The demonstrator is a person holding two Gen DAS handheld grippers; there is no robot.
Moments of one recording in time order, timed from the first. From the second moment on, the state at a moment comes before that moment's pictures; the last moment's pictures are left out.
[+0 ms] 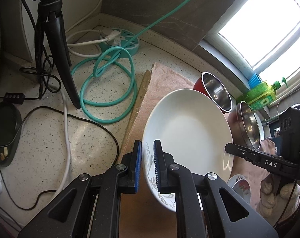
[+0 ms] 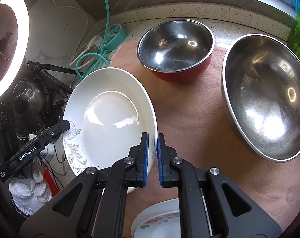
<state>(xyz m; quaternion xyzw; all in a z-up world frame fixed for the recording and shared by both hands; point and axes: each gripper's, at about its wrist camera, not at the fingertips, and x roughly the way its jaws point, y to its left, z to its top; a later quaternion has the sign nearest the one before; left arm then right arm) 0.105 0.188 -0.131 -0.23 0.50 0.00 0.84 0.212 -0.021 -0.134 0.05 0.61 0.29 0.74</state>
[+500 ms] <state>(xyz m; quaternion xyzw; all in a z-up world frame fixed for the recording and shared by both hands) 0.085 0.145 -0.107 -0.23 0.49 -0.03 0.84 0.180 -0.074 -0.100 0.08 0.59 0.28 0.76</state>
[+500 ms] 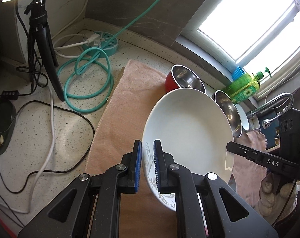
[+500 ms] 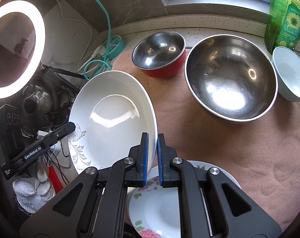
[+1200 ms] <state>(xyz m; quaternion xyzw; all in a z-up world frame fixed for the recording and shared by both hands) 0.055 0.056 -0.114 -0.20 0.52 -0.08 0.83 0.121 -0.170 -0.107 0.10 0.61 0.24 0.75</state>
